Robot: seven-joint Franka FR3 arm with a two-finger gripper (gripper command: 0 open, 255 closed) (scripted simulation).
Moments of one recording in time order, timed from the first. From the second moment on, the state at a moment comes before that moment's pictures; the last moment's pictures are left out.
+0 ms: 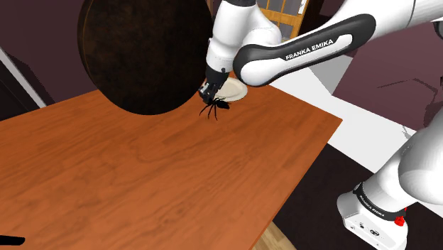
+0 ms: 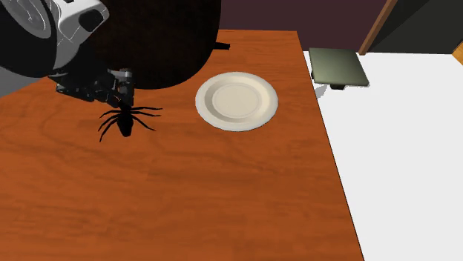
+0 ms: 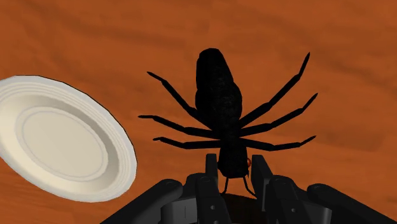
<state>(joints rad) 0.08 0.13 0.41 -1.95 -0.27 2.35 0.37</state>
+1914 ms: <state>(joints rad) -0.12 0.56 0.29 -1.39 -0.22 2.25 -0.06</state>
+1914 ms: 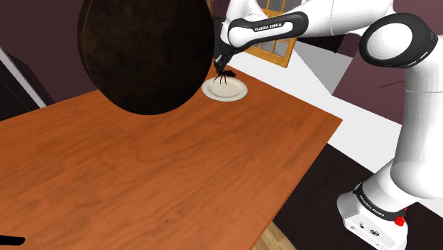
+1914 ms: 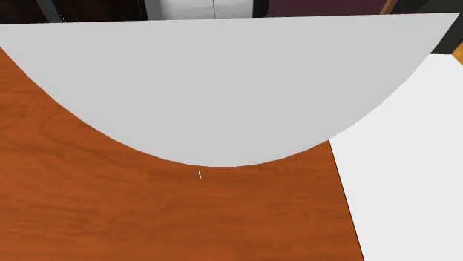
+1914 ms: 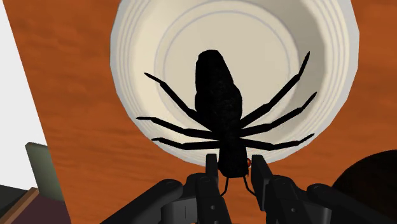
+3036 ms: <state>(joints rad) -0.12 0.61 0.27 -1.46 -0.24 2.36 -0.05</state>
